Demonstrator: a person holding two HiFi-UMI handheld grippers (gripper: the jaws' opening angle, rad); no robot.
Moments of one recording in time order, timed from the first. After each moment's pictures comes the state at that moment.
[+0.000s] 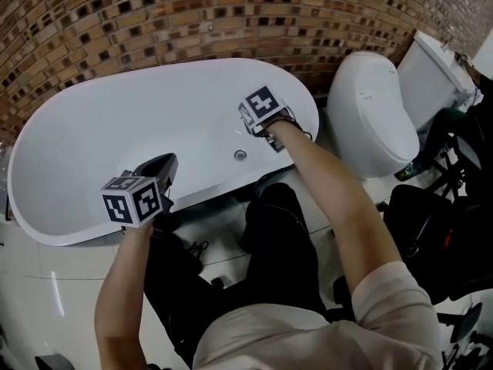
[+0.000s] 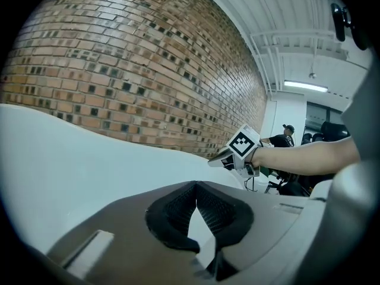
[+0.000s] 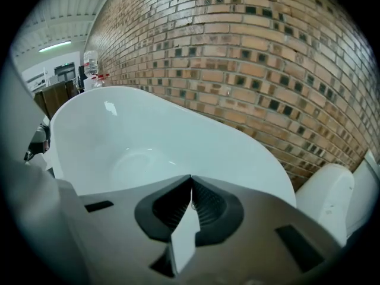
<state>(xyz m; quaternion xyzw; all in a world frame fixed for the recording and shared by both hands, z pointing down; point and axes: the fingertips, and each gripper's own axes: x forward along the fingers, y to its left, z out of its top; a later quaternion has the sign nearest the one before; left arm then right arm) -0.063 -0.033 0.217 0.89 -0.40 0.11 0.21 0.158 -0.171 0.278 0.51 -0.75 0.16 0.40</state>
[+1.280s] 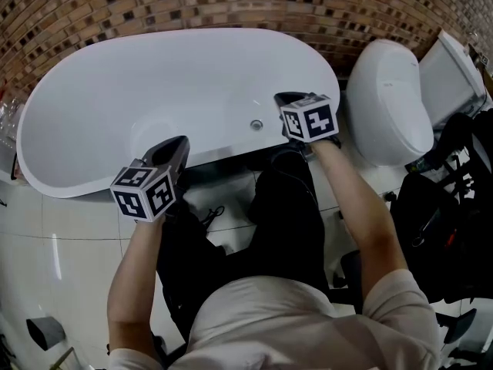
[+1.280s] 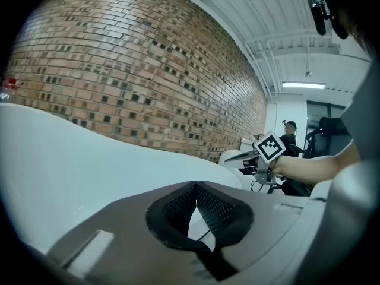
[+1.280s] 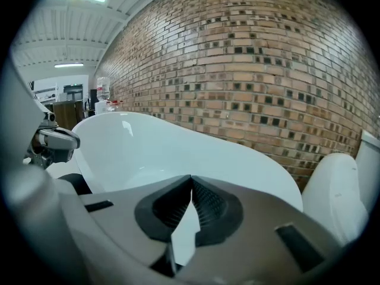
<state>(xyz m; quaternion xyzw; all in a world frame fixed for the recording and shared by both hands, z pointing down) -0.091 0.031 0.226 0.88 -0.43 0.08 0.18 0.147 -0.066 0.253 0.52 -0.80 0.12 0.26</state>
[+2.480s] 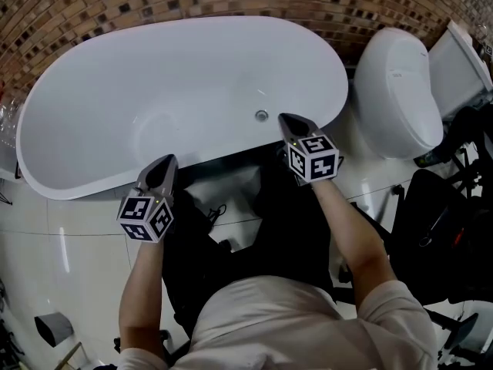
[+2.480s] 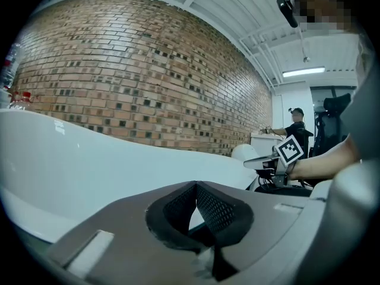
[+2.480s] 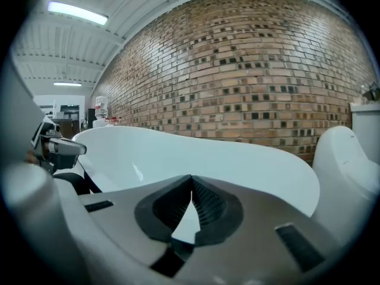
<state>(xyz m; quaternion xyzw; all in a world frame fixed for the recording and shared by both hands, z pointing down) -0.135 0.046 0.284 0.86 -0.48 0.08 0.13 0.145 -0.026 0.310 0.54 -0.82 0.11 0.14</state>
